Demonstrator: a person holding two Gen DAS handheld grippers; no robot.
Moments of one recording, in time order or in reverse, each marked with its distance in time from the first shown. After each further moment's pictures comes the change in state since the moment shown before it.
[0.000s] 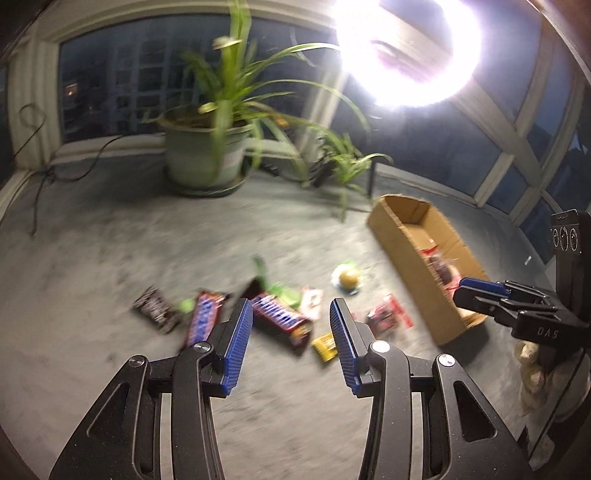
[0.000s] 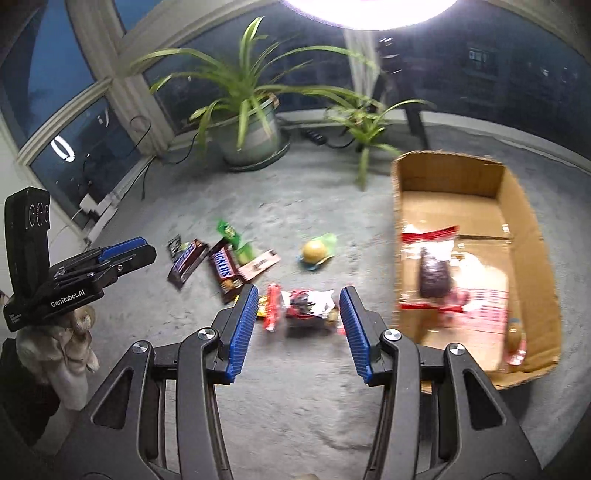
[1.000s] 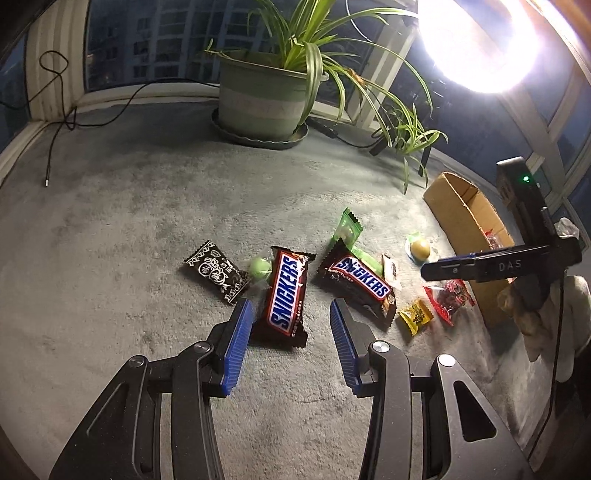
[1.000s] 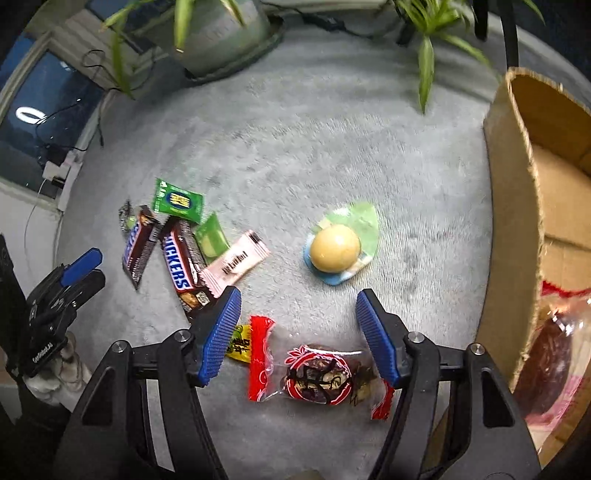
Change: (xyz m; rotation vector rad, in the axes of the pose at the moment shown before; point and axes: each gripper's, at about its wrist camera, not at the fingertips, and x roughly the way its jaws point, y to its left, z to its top) left arm 0.033 0.061 -0.022 -0.080 0.098 0.033; right arm 0.148 -0.014 0.043 0.068 0.455 0.045
